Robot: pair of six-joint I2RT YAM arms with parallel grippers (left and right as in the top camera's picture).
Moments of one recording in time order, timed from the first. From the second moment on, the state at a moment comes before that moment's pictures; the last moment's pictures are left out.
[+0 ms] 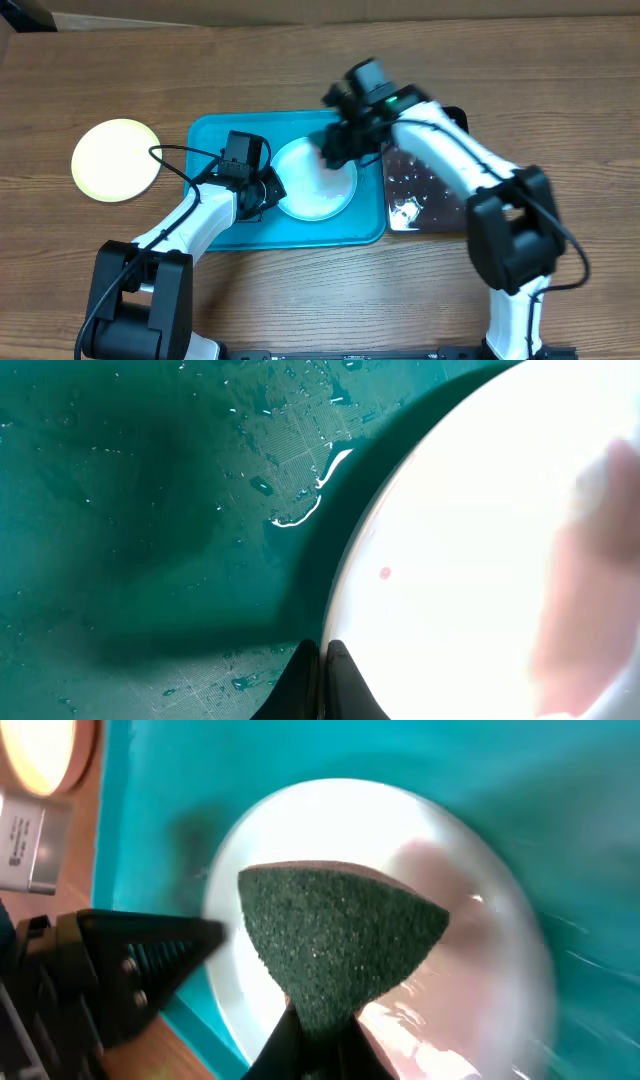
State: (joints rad) left arm -0.22 1.67 0.87 -0.39 0.12 -0.68; right arm 0.45 2.09 1.66 -0.80 -0.53 0.20
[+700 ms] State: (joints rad) left arm -0.22 1.67 0.87 -0.39 0.12 -0.68; right arm 0.18 2.05 1.55 -1.04 -0.10 0.20
